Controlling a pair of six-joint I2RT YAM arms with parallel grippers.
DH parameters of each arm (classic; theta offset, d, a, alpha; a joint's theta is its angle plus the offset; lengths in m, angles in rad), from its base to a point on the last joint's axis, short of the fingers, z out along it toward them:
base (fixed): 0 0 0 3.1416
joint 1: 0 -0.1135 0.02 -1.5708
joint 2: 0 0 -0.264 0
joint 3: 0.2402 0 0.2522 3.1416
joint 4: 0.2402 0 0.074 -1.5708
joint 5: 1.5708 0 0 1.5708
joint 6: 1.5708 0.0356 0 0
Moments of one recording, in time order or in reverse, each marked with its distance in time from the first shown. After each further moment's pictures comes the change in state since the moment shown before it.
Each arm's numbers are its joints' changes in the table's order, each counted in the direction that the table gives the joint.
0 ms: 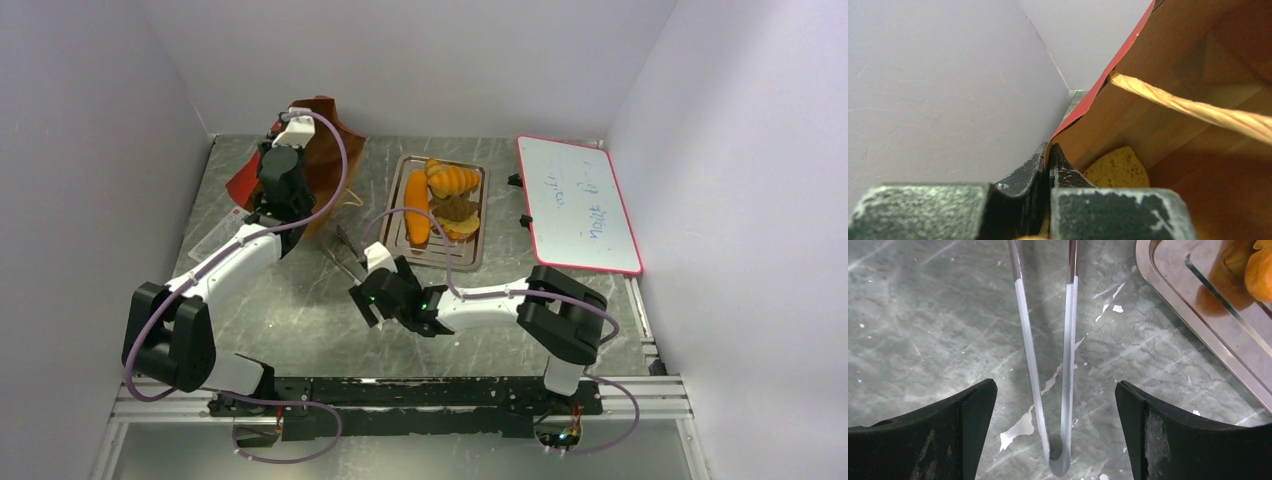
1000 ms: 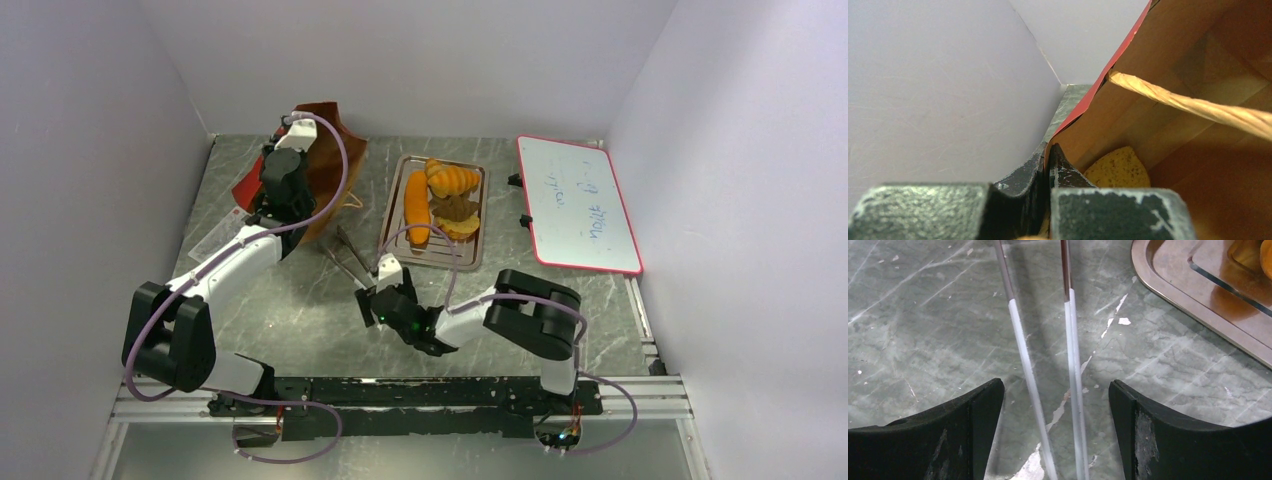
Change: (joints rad) left arm 0.002 0.000 -0.016 0.032 0.024 -0.031; right arm -0.027 -0.135 -0.182 -0.500 0.112 0.066
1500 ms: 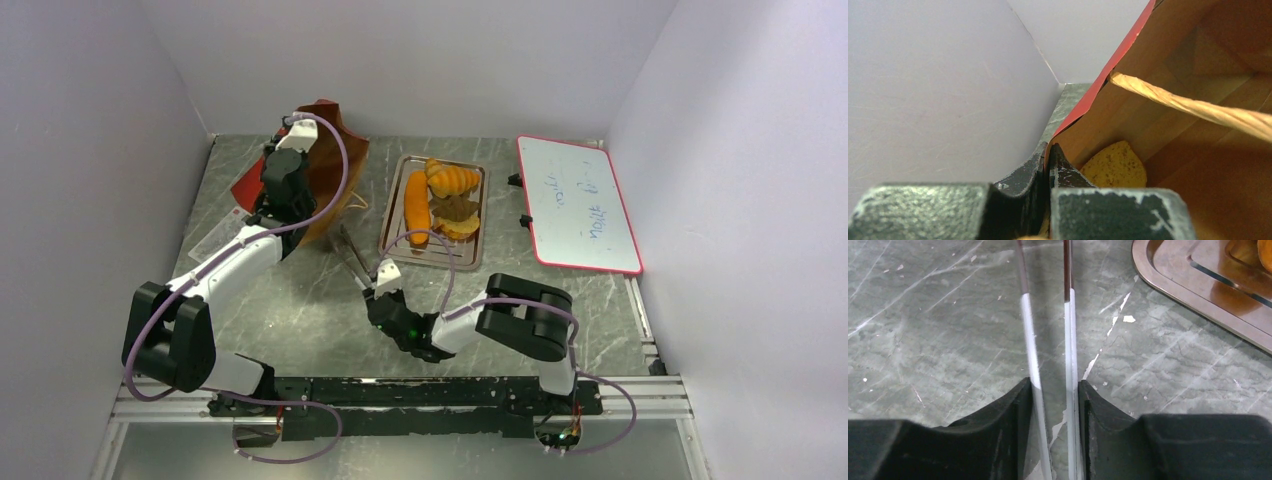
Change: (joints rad) left arm 0.003 0.000 0.000 0.012 0.003 -0.011; right arm -0.051 -0.048 0.000 -0.074 0.106 0.020
